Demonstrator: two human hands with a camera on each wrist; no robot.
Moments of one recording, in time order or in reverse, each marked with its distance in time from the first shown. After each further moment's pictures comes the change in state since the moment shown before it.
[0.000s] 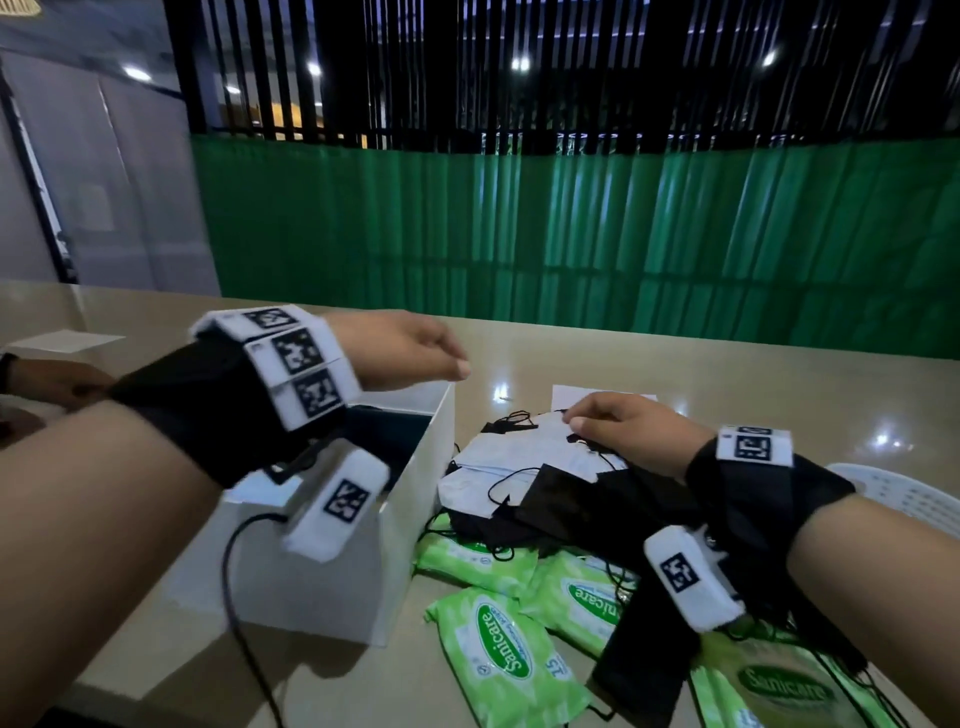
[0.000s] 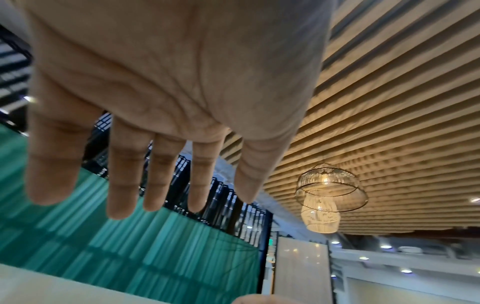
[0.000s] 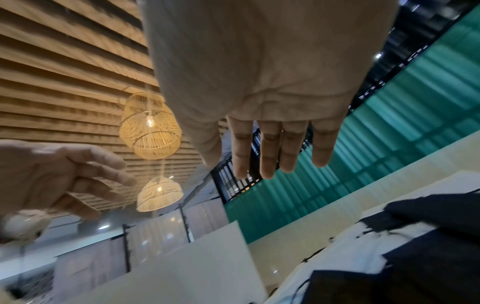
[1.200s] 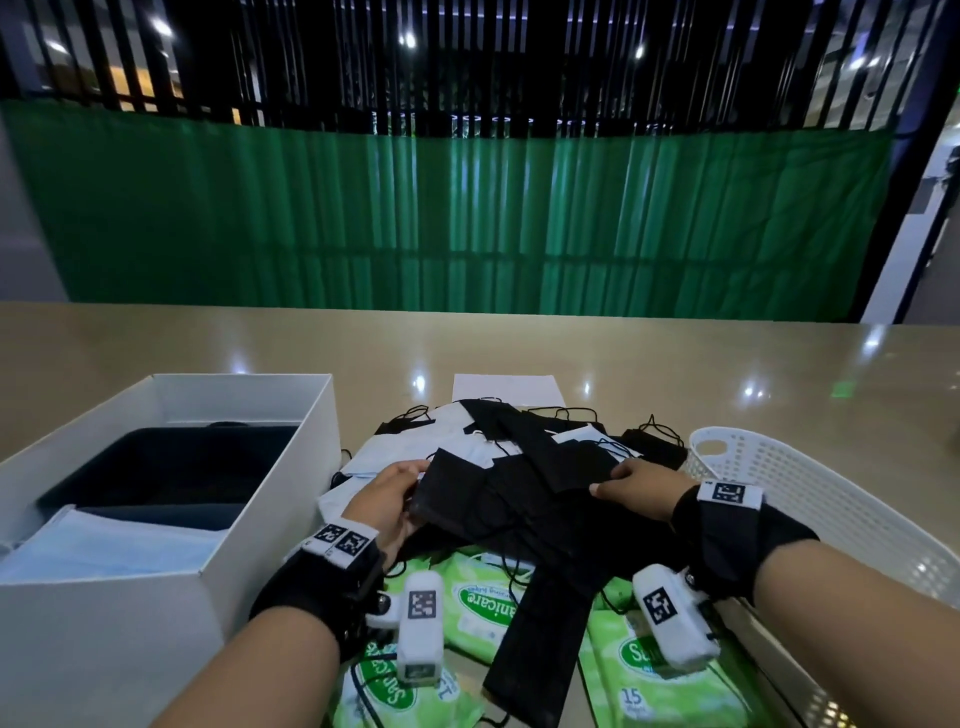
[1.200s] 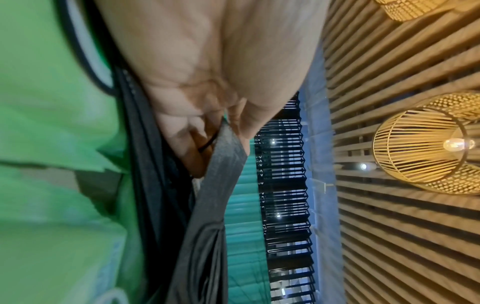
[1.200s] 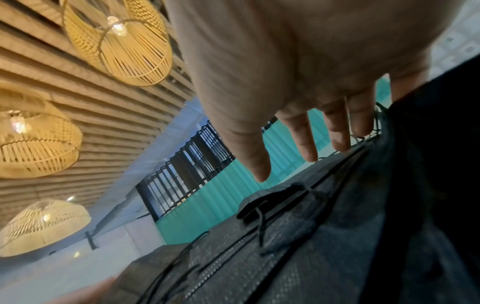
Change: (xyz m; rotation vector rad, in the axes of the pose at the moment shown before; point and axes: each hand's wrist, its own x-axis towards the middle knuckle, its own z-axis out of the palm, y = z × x) left_hand 0.122 0.002 0.223 -1.580 0.074 -0.294; right_hand -0.035 0.131 -0.023 -0.255 0.051 0.712
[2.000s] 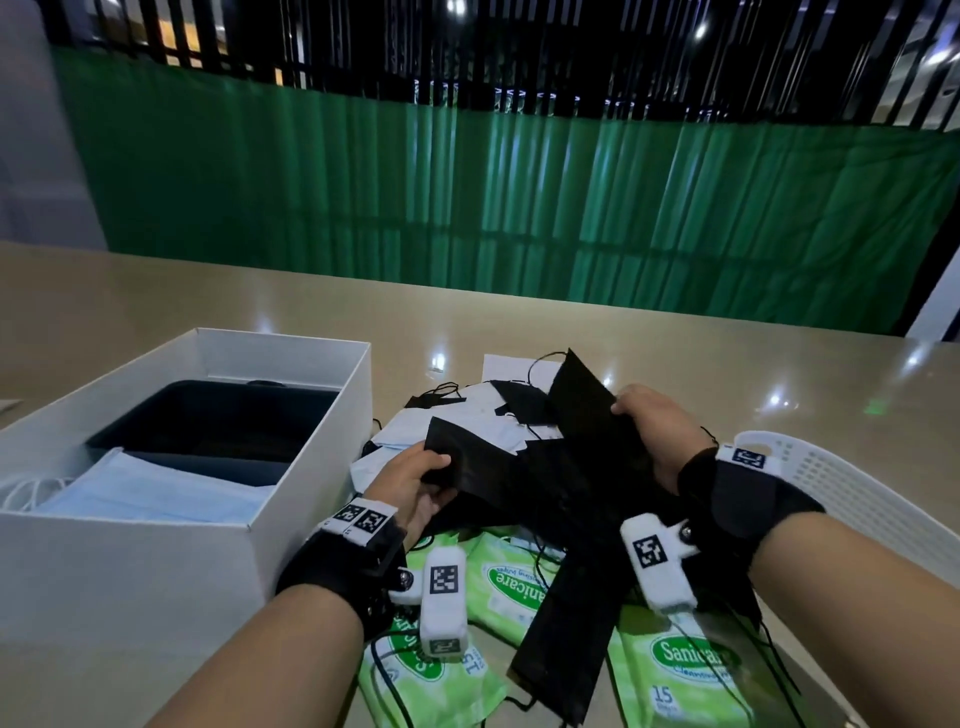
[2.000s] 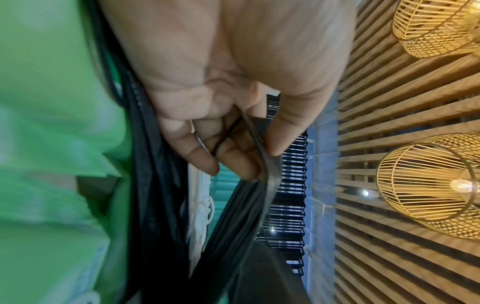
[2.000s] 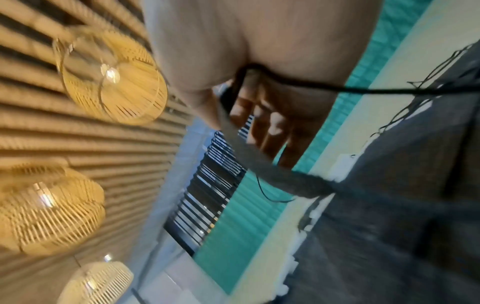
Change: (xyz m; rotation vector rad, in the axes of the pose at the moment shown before) left_hand -0.016 0.001 -0.008 -0.234 -0.089 0.017; right_hand 0.004 -0.050 -0.007 0.855 0.138 -0.291
